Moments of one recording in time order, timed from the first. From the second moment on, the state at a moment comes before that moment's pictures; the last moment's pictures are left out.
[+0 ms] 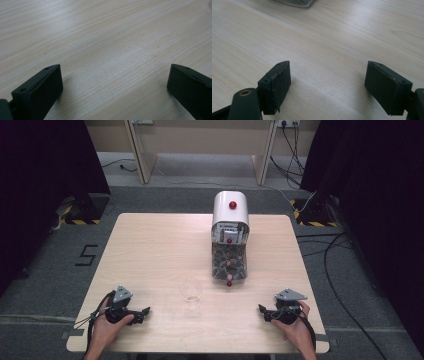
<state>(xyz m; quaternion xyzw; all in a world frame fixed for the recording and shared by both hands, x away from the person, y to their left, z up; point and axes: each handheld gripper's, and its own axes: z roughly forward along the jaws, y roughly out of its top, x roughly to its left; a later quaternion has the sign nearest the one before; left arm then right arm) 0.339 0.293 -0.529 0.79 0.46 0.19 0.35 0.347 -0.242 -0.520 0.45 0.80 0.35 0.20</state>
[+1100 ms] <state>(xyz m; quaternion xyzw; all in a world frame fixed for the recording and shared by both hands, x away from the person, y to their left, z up) 0.339 0.293 -0.529 0.79 0.46 0.19 0.35 0.350 -0.252 -0.498 0.44 0.77 0.41 0.22</state>
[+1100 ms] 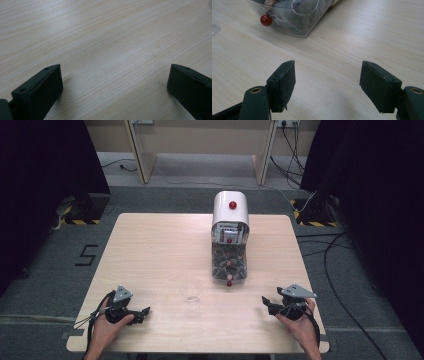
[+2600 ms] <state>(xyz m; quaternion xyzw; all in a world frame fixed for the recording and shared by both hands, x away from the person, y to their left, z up) 0.339 0.293 -0.529 0.79 0.46 0.19 0.35 0.394 -0.192 -0.454 0.35 0.79 0.45 0.24</state>
